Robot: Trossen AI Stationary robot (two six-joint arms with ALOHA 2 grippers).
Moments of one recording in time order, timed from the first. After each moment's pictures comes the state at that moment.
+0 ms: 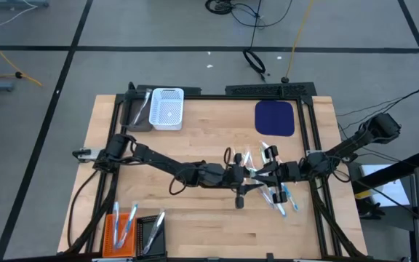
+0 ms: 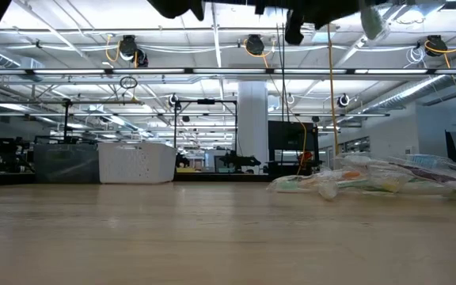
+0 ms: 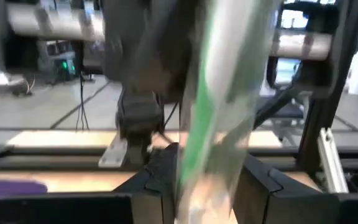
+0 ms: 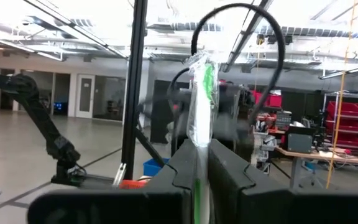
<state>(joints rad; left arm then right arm) -0.24 2.10 1.48 0.62 -0.20 0.00 0.46 1.12 0.37 1.14 0.28 -0.18</state>
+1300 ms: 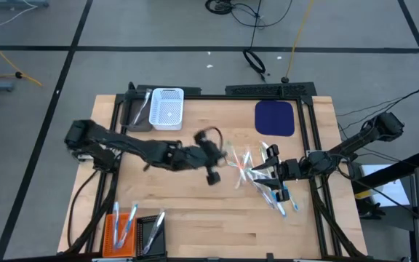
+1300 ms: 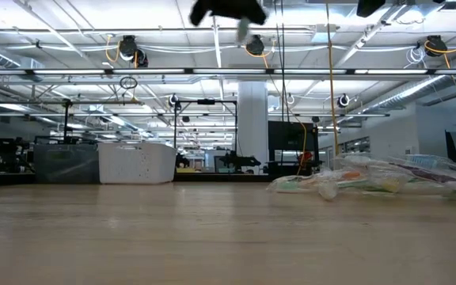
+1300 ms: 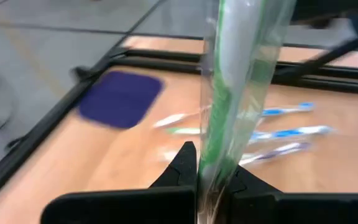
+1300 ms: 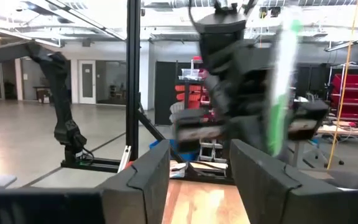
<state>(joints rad) -0.19 1.66 1.37 -0.20 -0.47 -0.17 0.46 1.00 0.37 0.91 0.29 -0.09</state>
